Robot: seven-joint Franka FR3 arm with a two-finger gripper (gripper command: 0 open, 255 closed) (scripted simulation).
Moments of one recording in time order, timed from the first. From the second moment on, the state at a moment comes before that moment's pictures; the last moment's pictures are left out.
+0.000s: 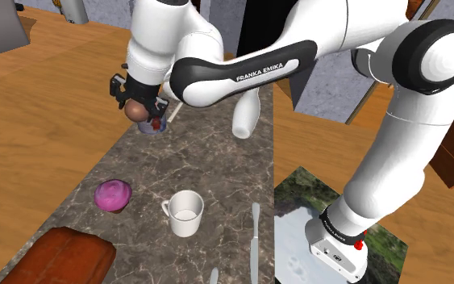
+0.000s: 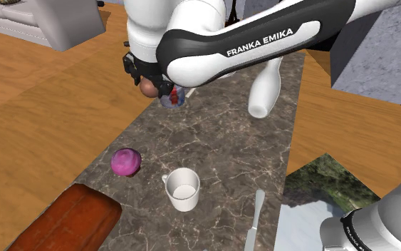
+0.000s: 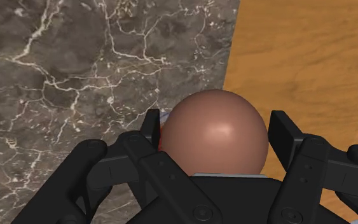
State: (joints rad) arm -0.25 0.31 0.97 -1.78 -0.59 2.28 1.84
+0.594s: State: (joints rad) arm -0.27 0.48 0.89 -1.56 -0.63 2.24 1.67
